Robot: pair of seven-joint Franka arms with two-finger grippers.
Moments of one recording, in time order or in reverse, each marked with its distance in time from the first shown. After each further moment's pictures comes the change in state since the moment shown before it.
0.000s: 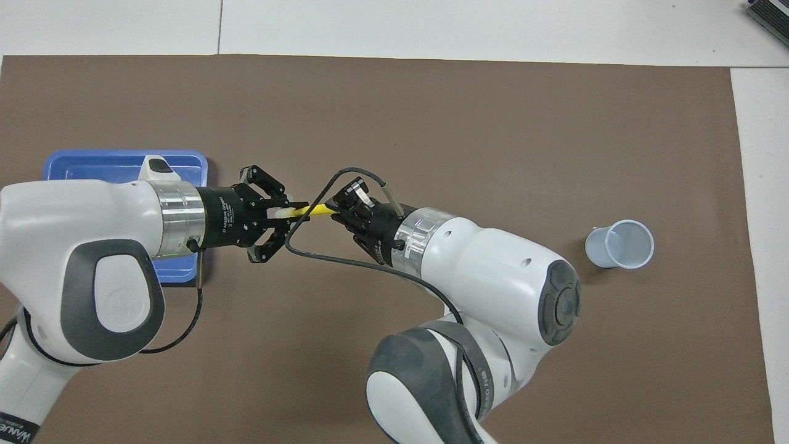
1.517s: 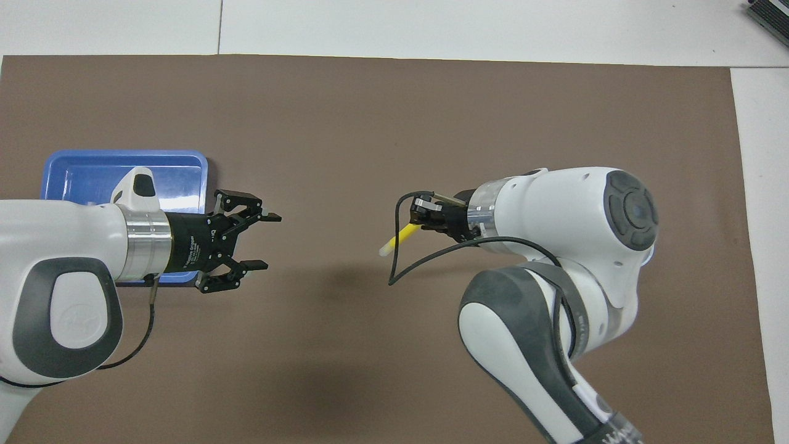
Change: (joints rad) left arm 0.097 -0.085 0.014 -0.103 0.072 -0.160 0.556; right arm -0.231 -0.041 -0.008 0.002 -0.281 -0.495 -0.568
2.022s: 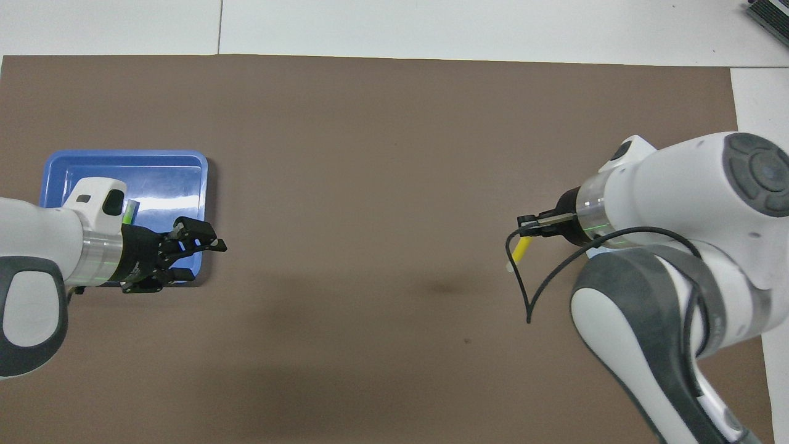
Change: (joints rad) left arm 0.150 -0.016 0.006 -0.008 0.297 -0.120 0.507; right arm -0.207 -0.123 -0.006 0.006 -0.287 -0.336 -0.498
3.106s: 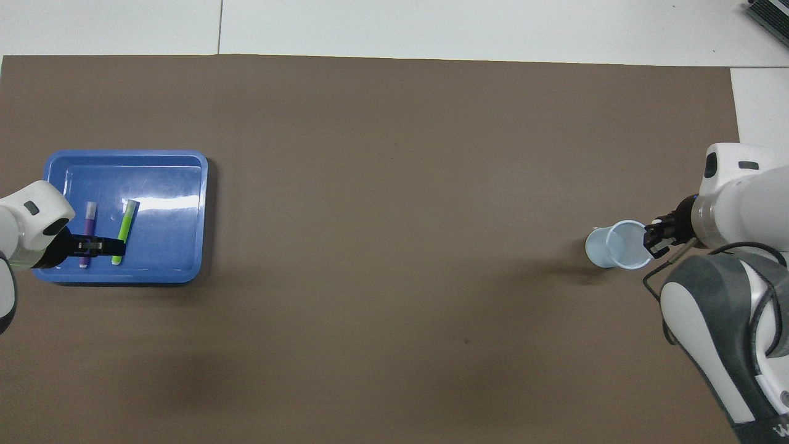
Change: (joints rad) left arm 0.215 0.152 0.005 -0.013 0.402 0.233 0.648; right arm -0.219 -0.051 0.005 -0.161 -0.305 0.145 -0.558
